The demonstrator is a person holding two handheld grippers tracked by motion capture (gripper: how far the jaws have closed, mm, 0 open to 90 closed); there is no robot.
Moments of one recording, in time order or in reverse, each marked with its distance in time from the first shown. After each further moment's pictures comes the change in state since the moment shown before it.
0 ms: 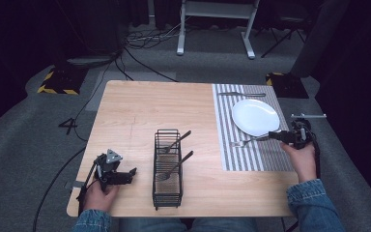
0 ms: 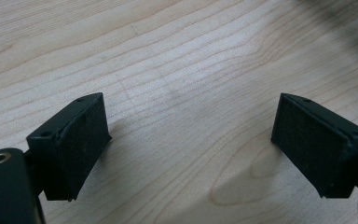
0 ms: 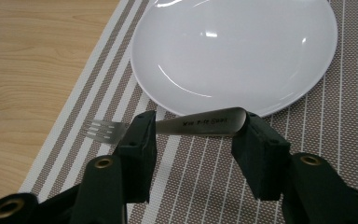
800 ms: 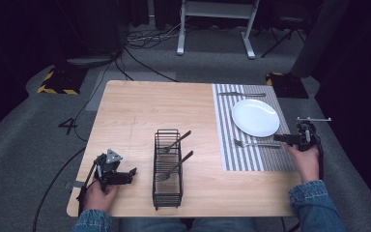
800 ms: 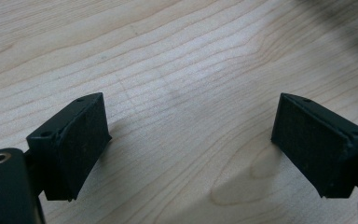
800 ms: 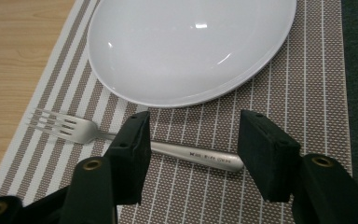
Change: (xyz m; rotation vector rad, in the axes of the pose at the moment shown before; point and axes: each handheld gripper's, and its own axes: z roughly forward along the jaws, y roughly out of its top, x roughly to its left) left arm 0.000 0.000 0.000 0.000 0.000 0.000; right arm -0.029 -0.012 0.005 0.015 -0.026 0.098
